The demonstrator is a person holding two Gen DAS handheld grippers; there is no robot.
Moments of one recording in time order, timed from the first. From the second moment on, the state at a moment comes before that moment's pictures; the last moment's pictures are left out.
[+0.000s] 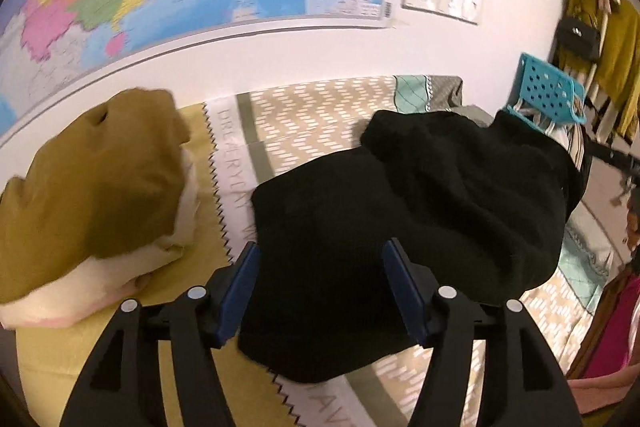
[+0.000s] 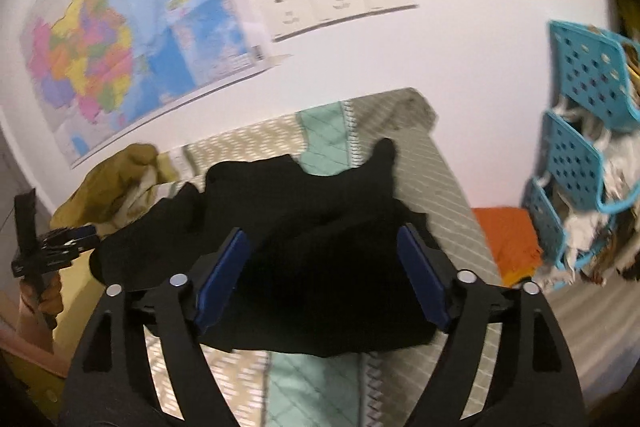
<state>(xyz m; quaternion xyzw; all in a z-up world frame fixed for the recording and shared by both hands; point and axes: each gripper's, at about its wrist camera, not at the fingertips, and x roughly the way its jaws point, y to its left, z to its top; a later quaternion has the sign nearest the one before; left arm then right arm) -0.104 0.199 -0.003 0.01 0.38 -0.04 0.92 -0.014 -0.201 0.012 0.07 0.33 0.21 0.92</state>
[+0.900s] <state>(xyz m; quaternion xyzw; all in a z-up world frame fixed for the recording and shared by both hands) -0.018 0.166 -0.050 0.03 0.46 -0.09 0.88 0.058 -0.074 -0.043 -0.06 0.40 0.26 0.88</state>
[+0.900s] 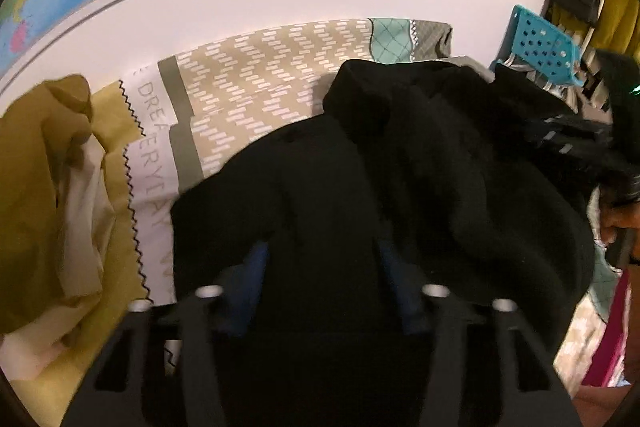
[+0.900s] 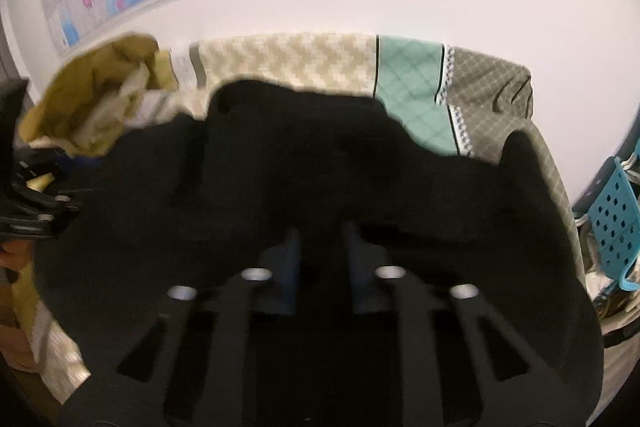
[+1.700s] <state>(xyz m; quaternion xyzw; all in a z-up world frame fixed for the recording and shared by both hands) -0.012 0.167 -0.039 0.04 0.40 -0.03 0.91 0.069 -0.092 -0.027 0.01 0.37 0.25 0.90</state>
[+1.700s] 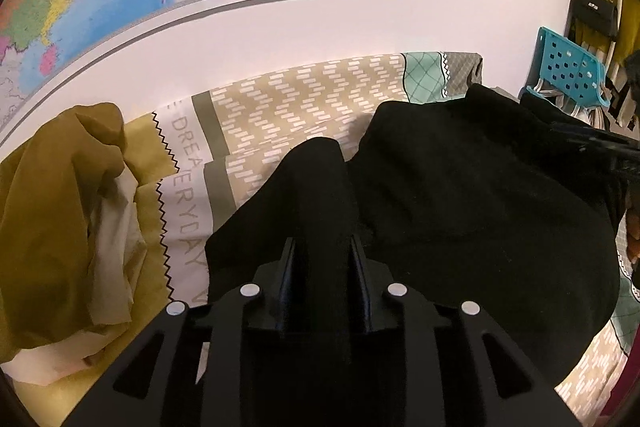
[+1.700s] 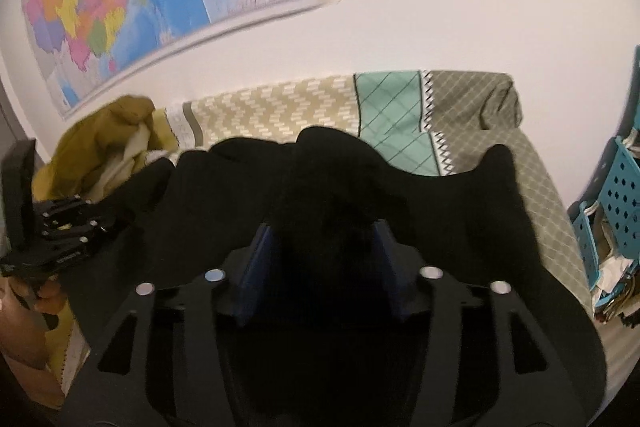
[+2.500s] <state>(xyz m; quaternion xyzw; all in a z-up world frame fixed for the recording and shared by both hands) -0.027 0.171 -0.030 0.03 0.38 -0.01 0.92 0.018 -0.143 -0.028 0.06 0.36 0.27 0.89</state>
